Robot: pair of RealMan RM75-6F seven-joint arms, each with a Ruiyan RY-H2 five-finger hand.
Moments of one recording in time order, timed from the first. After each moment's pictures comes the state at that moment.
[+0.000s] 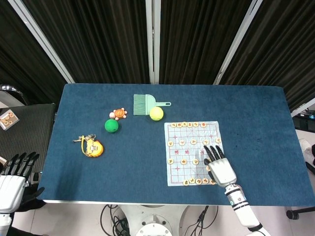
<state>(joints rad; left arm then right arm) 0.00 -1.12 0.05 -1.56 1.68 1.62 0.01 0.29 -1.61 0.03 -1.40 -1.45 1.17 -0.51</state>
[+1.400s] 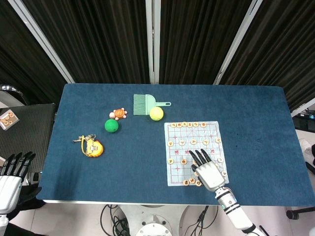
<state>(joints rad) 0.01 -1.11 0.04 -1.55 1.68 1.64 -0.01 0.34 -1.61 -0.01 -1.50 -1.48 1.15 -0.58</state>
